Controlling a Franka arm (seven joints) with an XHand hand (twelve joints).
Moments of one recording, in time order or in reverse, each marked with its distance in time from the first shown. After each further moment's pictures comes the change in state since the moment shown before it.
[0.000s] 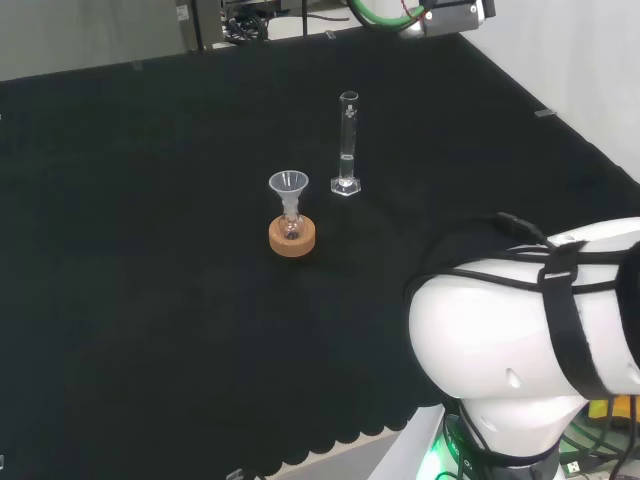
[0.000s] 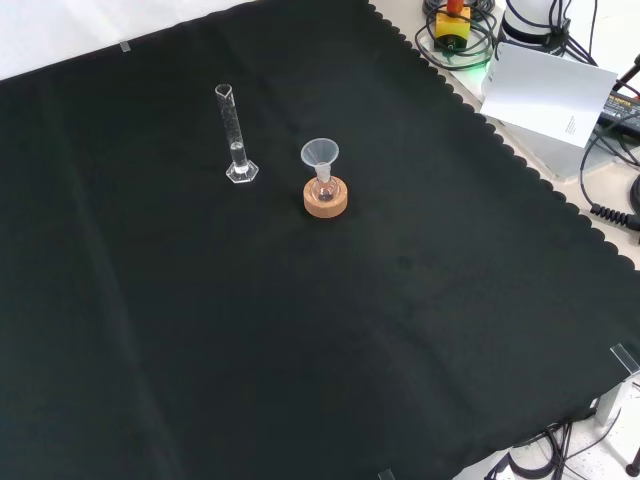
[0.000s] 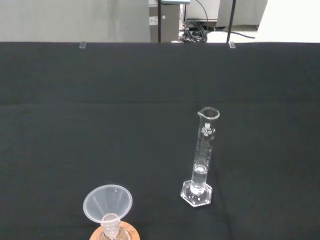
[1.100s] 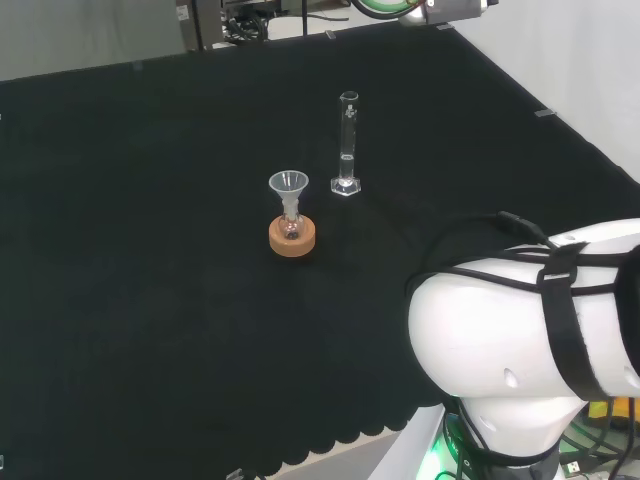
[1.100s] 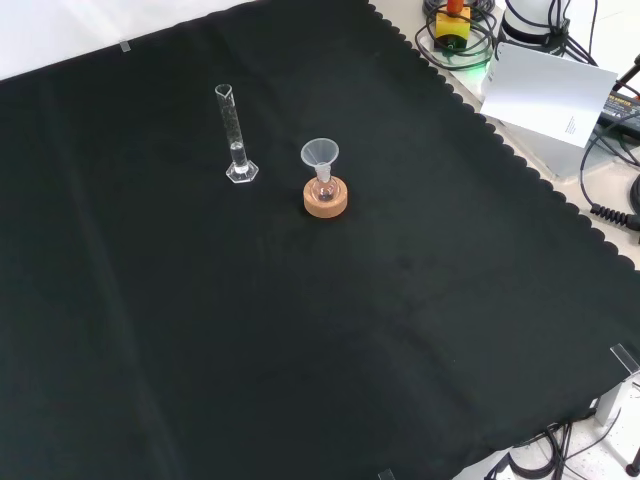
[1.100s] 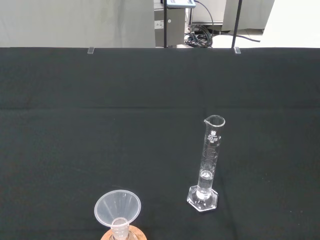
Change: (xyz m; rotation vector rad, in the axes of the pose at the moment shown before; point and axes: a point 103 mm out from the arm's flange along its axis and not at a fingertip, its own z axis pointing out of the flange) arm 0.005 -0.008 -0.019 -0.010 0.007 -0.020
